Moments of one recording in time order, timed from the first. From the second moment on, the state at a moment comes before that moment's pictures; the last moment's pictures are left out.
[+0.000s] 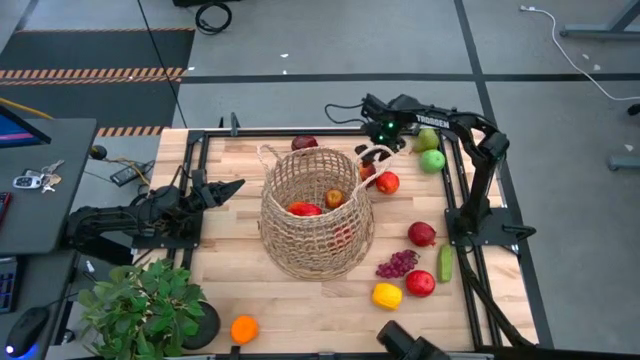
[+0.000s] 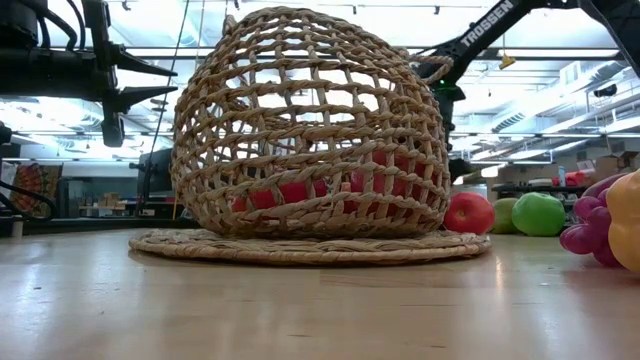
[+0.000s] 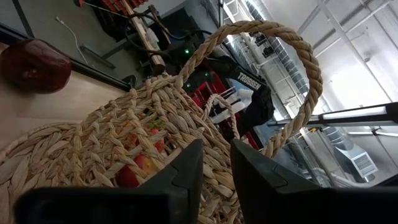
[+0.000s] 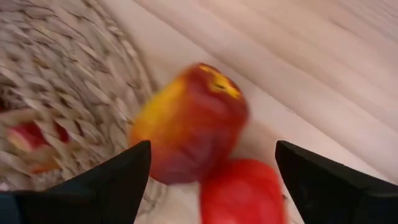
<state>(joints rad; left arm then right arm) 0.08 0.05 0.01 0.21 -0.37 -1.03 -0.76 1.85 1.39 -1.02 -0.35 0.30</state>
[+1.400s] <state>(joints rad) 0.08 0.05 0.01 0.21 -0.37 -1.03 -0.68 1.85 1.29 -0.81 -0.29 0.50</state>
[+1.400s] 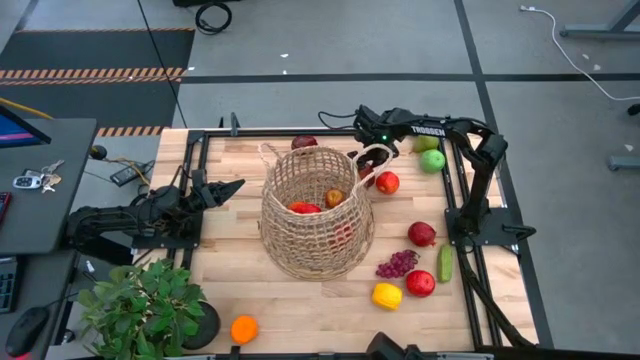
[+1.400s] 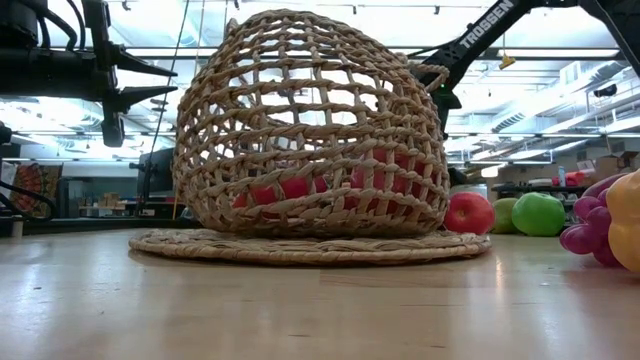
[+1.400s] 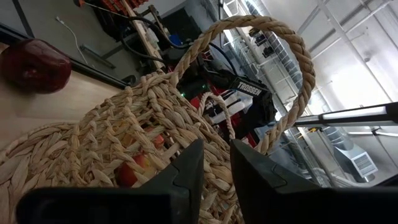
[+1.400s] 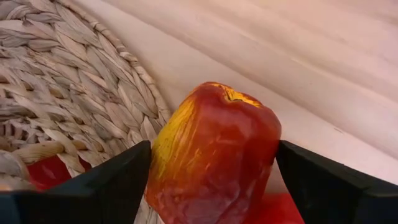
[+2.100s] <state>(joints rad) 0.08 0.05 0.01 0.21 -0.37 -1.03 -0.81 1.85 1.38 -1.01 -0.22 0.30</state>
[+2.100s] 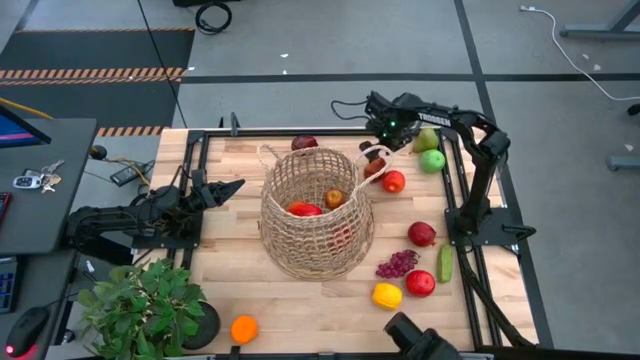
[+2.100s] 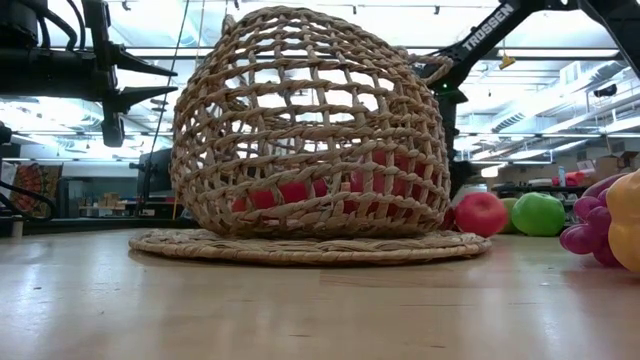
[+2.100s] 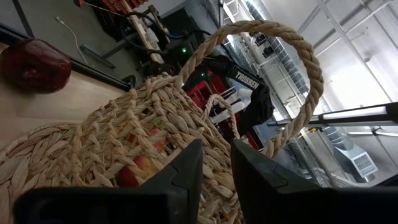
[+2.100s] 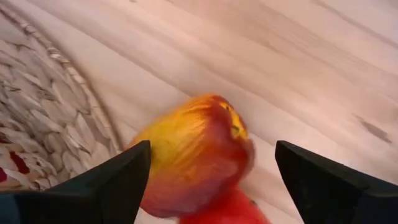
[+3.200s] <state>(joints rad) 0.08 0.05 0.01 0.21 -0.37 -1.03 -0.72 1.85 1.49 -1.25 -0.25 -0.94</state>
